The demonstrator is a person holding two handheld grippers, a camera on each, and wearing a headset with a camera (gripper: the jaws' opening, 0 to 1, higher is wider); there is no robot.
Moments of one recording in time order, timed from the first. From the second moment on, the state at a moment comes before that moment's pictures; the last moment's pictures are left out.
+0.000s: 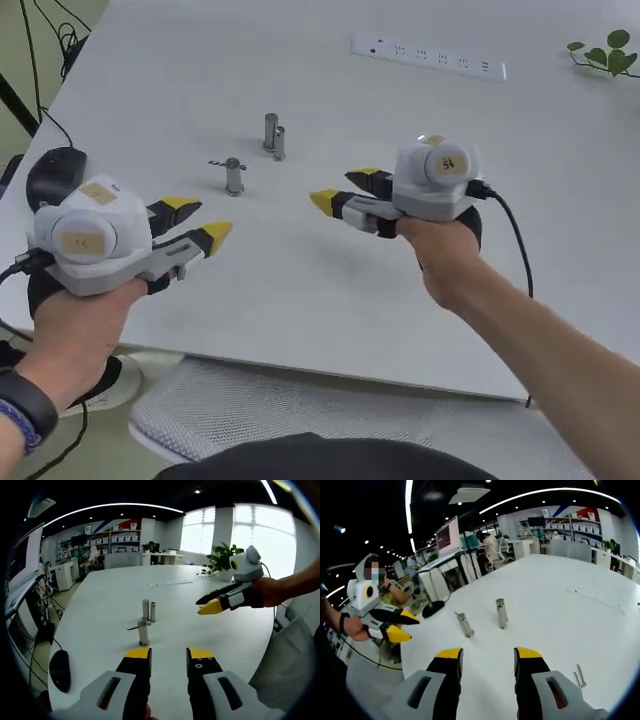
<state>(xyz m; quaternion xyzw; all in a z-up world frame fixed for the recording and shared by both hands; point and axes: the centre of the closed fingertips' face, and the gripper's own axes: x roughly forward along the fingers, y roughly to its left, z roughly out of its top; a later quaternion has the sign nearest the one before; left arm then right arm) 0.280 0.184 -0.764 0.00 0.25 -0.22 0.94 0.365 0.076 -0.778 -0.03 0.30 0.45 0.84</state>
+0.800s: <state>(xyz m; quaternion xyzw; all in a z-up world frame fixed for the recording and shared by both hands) 0.282 0.189 -0.756 -0.01 0.25 -0.22 0.94 0.415 0.121 -0.798 -0.01 0.30 0.45 0.84</state>
